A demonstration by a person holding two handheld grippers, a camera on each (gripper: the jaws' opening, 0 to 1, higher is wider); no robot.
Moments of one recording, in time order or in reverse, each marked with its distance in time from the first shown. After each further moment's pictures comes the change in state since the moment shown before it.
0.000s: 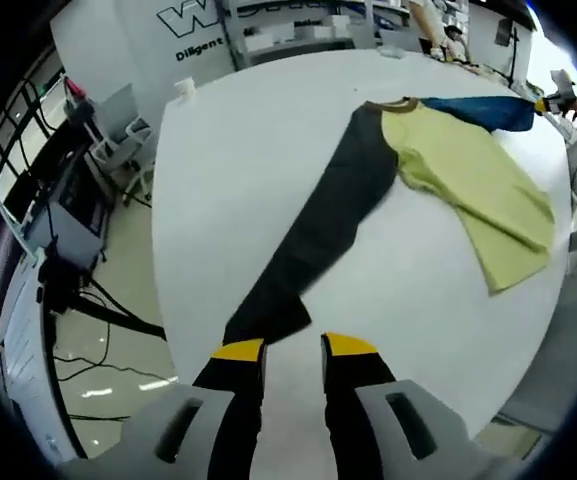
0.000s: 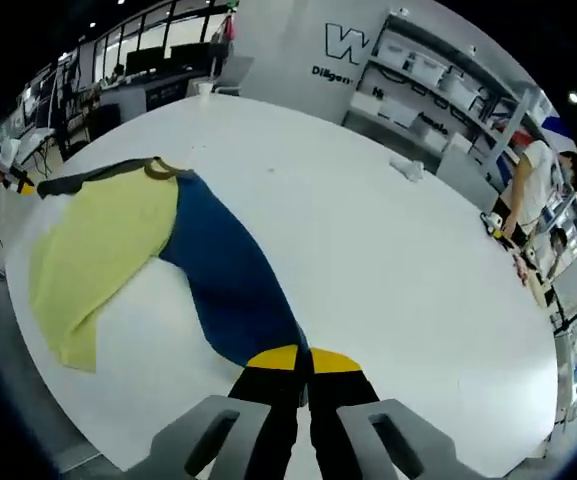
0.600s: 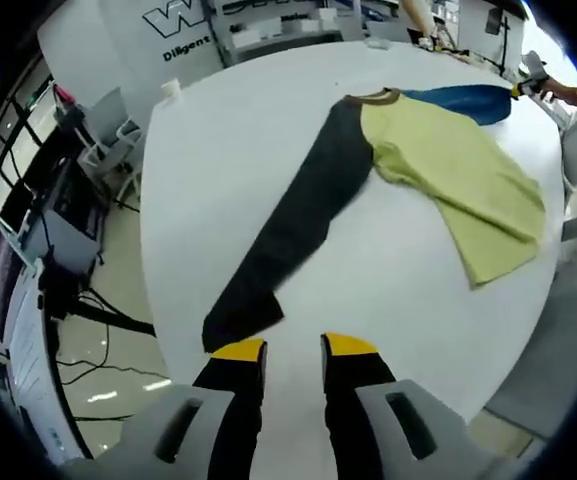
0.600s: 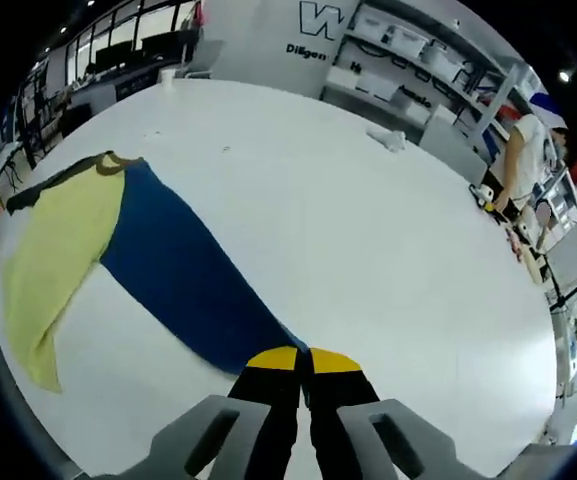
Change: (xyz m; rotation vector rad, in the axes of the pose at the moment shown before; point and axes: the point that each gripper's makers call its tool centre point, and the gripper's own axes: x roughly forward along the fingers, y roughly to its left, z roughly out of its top) left arm -0.008 -0.026 0.003 0.041 0.038 -0.014; right arm 0.049 -0.039 -0.013 0.077 0.089 -0.054
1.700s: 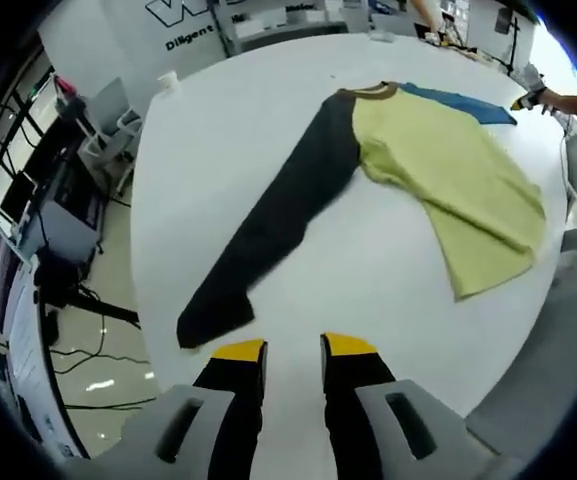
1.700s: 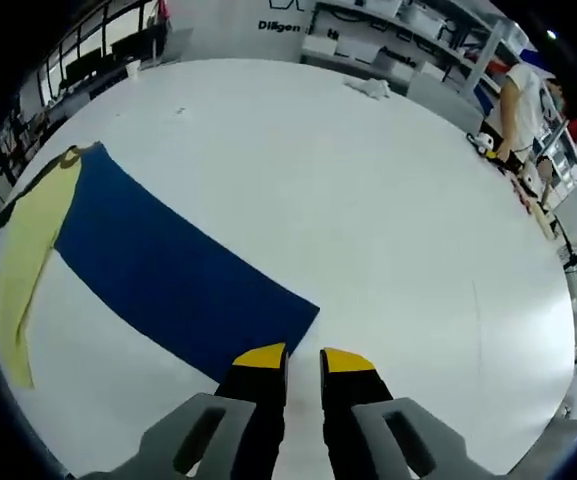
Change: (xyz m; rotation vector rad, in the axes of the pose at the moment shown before) left arm 0.004 -0.025 0.008 -0.026 0.040 0.005; right arm 0.054 -0.036 -0.065 0.104 0.129 0.031
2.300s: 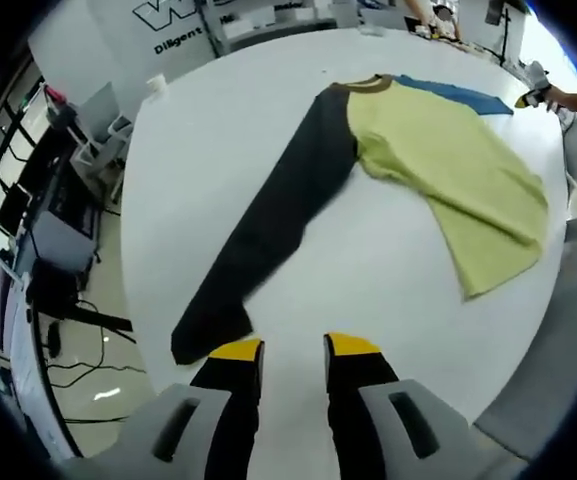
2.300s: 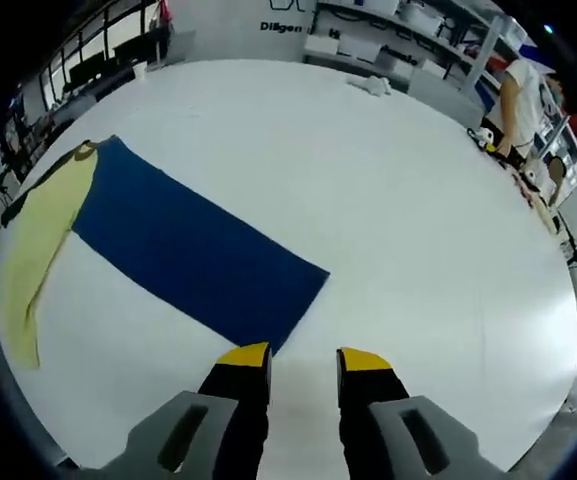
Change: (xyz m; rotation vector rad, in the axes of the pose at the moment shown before) left arm 0.015 0.003 -0.004 0.057 0.011 -0.003; right arm -0.029 0.018 -0.011 -0.028 -0.037 0.028
